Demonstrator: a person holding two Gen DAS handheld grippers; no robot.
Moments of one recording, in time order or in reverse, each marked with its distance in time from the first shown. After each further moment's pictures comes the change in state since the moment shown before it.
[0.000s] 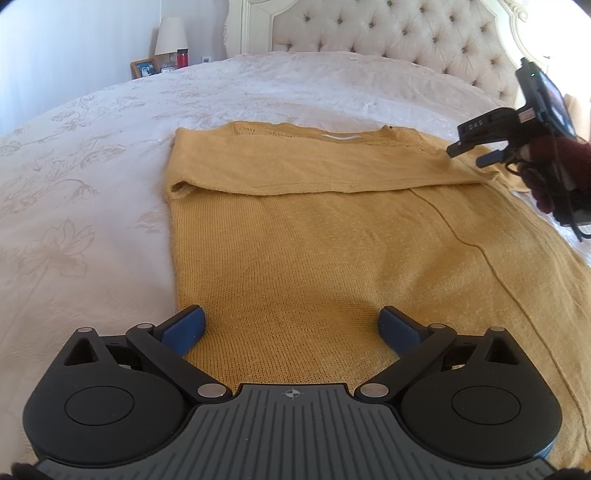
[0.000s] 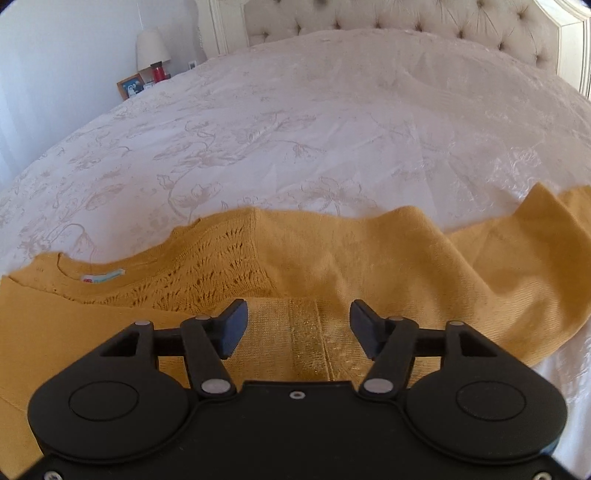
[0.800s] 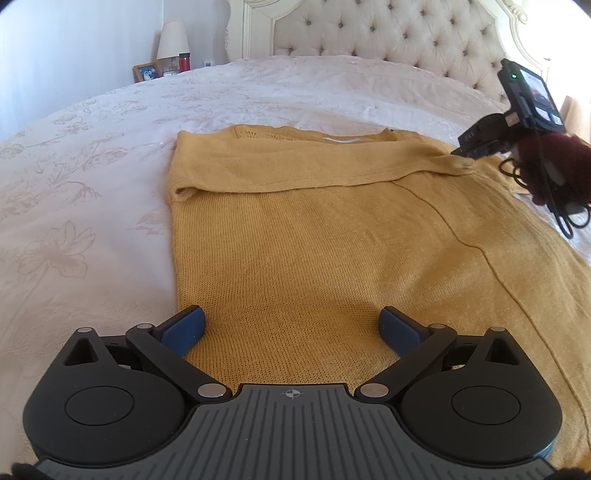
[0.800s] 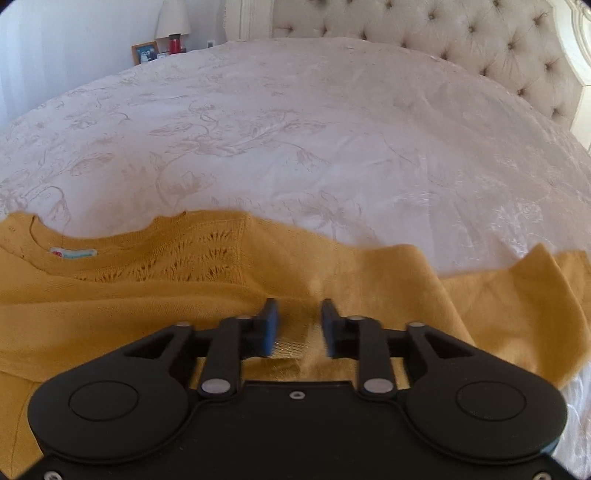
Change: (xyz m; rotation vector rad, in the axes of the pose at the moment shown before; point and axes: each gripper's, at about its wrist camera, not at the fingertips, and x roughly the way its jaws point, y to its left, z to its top) left arm -0.001 0.002 -0.002 0.005 -0.013 0.003; right arm 0.005 0.008 0.009 -0.181 -0.025 -0.096
